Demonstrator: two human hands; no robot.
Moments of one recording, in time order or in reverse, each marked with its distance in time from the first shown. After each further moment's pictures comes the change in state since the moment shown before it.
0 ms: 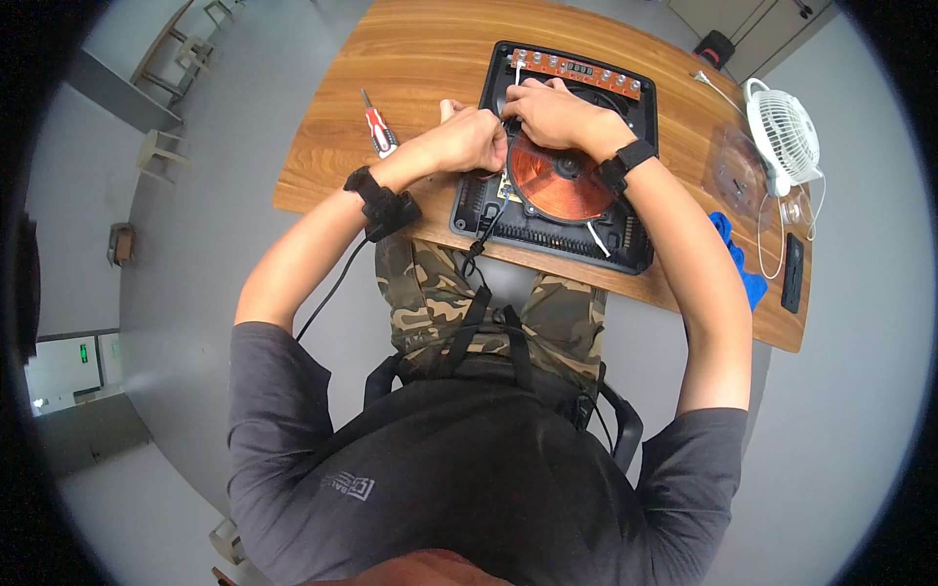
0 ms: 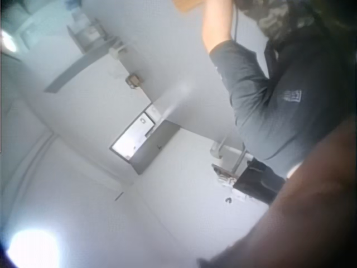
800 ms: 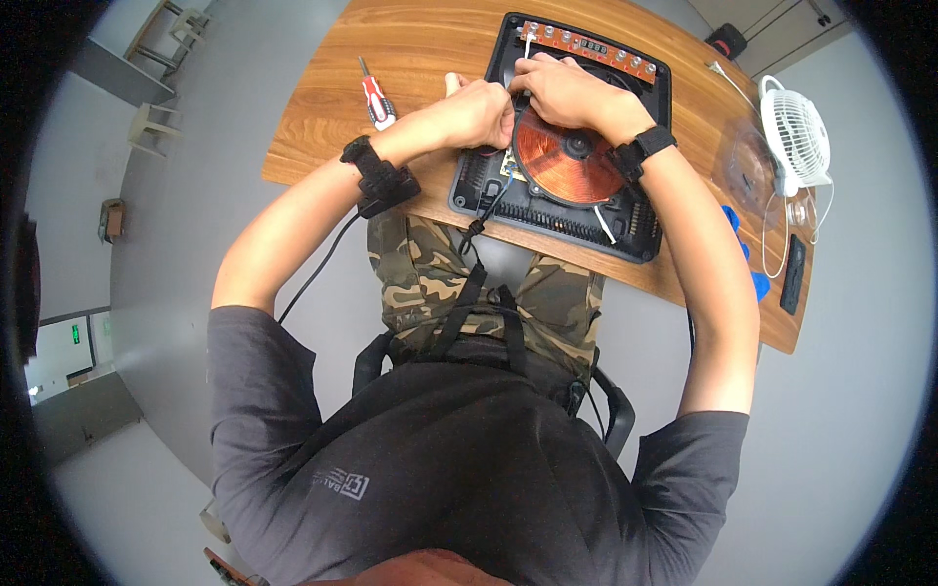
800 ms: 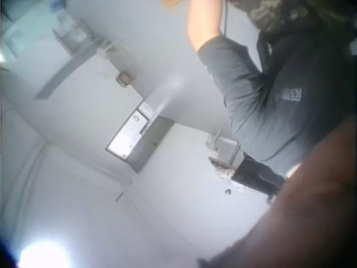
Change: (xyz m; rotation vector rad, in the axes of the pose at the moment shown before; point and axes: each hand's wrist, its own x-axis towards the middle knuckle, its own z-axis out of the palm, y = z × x) left_hand 0.004 0.003 0.007 0.055 0.000 -0.039; right_hand 0.002 0.007 0.007 0.003 0.031 -0.040
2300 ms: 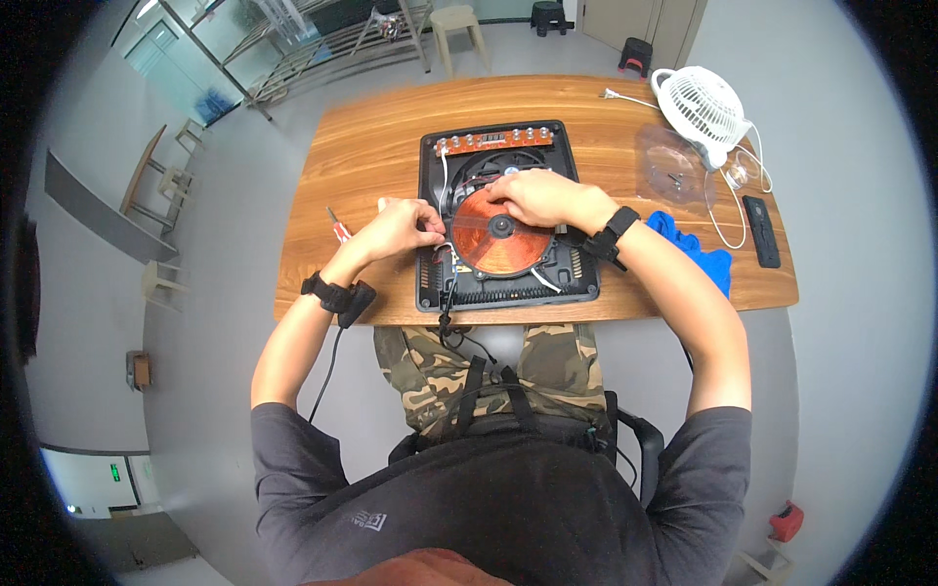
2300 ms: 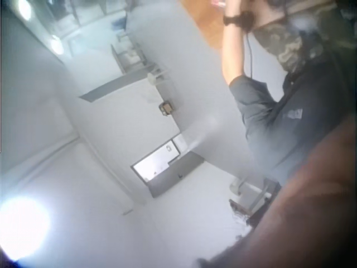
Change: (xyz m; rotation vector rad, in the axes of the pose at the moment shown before) left_hand -0.013 -0.004 -0.035 -0.086 -0.029 0.130; right_hand -0.099 0.005 -0.005 0.288 0.208 0.126
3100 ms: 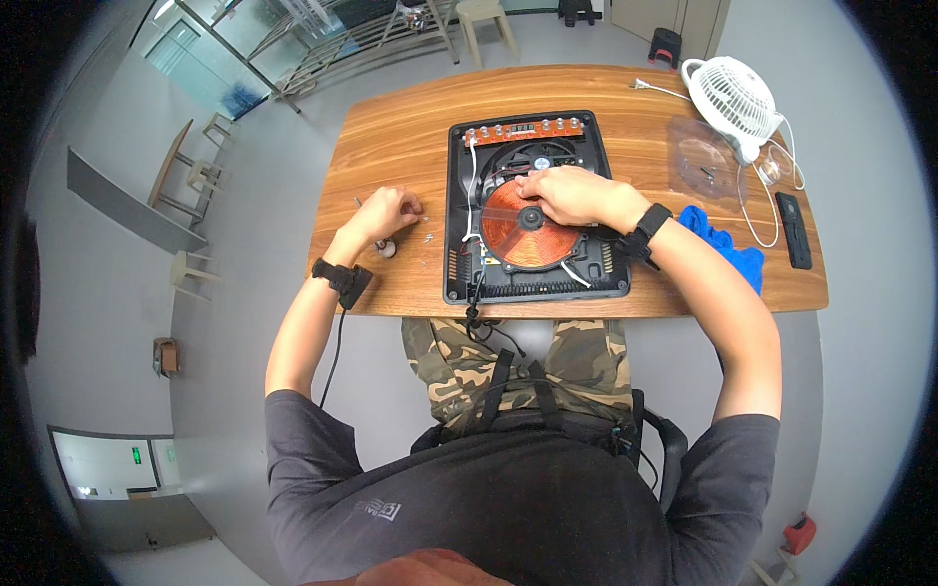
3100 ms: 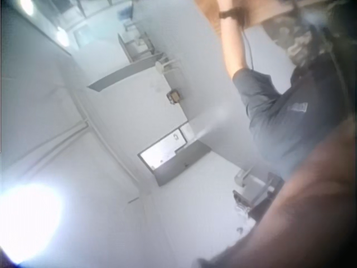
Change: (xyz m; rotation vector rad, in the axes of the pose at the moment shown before) left_hand -0.017 -0.087 -0.020 0.183 0.053 -0.092; right_hand -0.005 0.000 0.008 0.008 0.055 -0.102
